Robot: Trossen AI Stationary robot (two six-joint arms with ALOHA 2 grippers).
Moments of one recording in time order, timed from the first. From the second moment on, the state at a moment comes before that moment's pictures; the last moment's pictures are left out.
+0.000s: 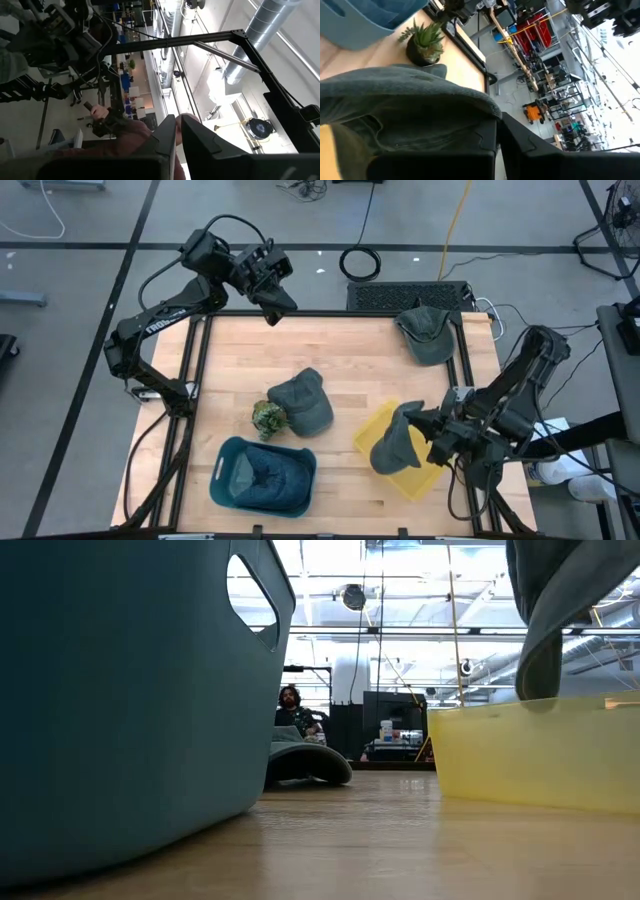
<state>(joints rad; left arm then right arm) 0.54 1.50 1.61 0.47 1.21 -1.97 0.94 1.14 1.06 -0.81 1.25 -0.13</state>
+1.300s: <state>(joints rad) 0.54 1.50 1.61 0.43 1.24 -1.86 0.94 1.20 0.79 -0.78 0.74 0.32</state>
